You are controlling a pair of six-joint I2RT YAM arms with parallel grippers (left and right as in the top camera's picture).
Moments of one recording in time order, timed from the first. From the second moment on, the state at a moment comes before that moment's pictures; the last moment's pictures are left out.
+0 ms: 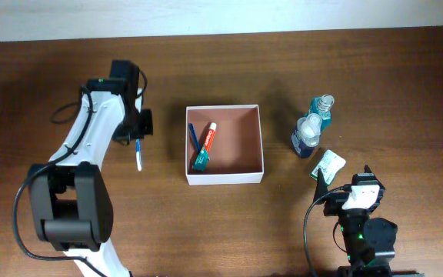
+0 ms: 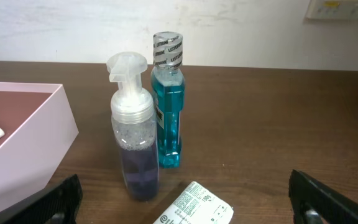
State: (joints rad) left arm -0.08 1.96 1.59 -1.08 -0.05 -0.15; right arm 0.00 0.10 0.01 -0.07 0.00 -0.03
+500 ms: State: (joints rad) left arm -0.25 1.96 1.78 -1.18 0.00 -0.17; right arm 0.00 0.10 0.01 -0.07 0.00 -0.03
